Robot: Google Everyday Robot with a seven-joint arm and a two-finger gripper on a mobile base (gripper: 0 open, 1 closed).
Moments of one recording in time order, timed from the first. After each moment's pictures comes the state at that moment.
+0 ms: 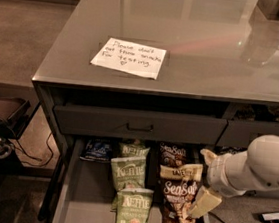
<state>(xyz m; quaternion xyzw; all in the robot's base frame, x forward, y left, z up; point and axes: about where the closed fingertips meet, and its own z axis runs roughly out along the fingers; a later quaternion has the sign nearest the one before) 0.431 -0.189 0.646 -0.59 0.77 0.08 0.21</state>
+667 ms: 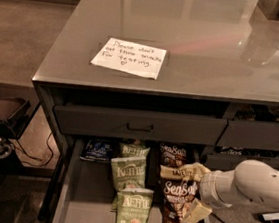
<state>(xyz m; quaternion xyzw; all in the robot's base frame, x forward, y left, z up) 0.438 -0.195 0.550 -0.60 0.76 0.09 0.23</state>
